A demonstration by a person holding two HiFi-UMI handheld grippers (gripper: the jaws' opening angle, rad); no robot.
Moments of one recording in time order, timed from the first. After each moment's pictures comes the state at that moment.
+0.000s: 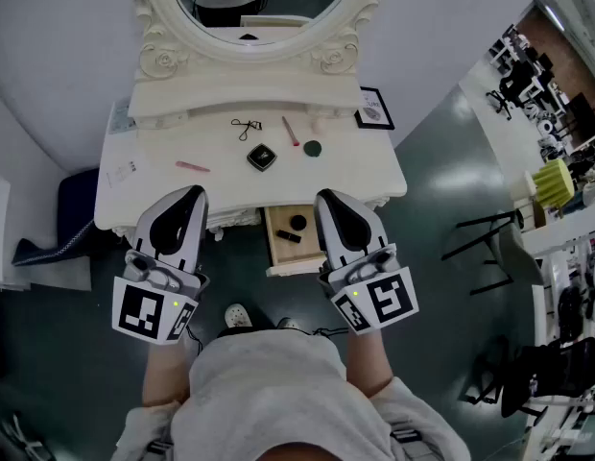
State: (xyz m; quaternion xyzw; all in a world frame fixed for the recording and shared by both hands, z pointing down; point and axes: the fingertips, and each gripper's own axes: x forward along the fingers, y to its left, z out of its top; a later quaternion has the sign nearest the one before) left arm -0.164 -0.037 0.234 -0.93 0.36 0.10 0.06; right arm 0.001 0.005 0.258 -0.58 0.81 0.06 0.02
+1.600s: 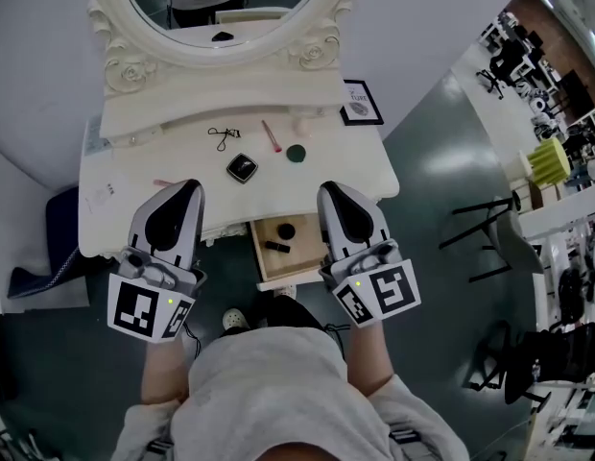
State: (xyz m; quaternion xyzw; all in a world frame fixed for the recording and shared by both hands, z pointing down) left arm -0.109 -0.088 0.237 -0.94 0.33 0.10 0.05; right arm 0.065 -0.040 0.271 -0.62 0.79 0.03 0.02
